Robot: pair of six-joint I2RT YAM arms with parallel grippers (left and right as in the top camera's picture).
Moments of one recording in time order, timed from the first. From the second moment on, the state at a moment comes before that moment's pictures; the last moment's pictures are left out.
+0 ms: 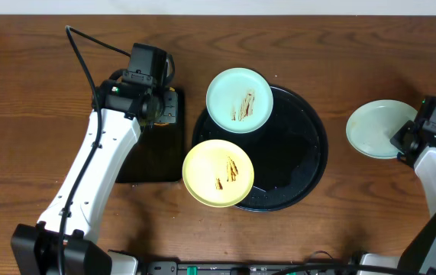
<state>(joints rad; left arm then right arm) -0.24 1.55 1.39 -0.98 -0.09 -0.18 -0.37 1.53 0.89 -0.40 0.32 0.36</state>
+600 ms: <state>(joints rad) -0.24 1.55 1.39 -0.98 -0.09 -0.18 -0.36 1.42 0.89 -0.50 -0.20 0.27</state>
